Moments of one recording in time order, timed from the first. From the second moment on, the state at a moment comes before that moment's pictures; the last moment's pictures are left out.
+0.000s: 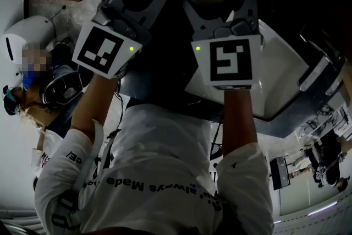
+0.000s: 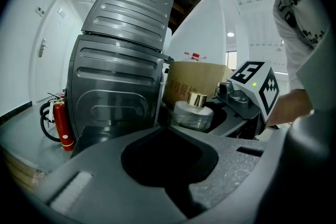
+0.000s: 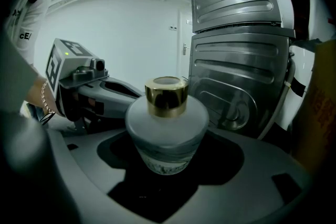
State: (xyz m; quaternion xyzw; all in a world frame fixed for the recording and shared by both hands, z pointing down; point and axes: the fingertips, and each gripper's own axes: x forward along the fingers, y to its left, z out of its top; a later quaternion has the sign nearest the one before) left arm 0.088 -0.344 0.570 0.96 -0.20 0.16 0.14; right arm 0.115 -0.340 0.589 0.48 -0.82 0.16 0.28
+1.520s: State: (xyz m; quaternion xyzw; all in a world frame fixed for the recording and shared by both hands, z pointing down) left arm 0.081 -0.323 0.537 0.96 -0.21 0.18 0.09; right arm 0.115 -0.334 0.572 0.49 -0.83 0.13 0.25
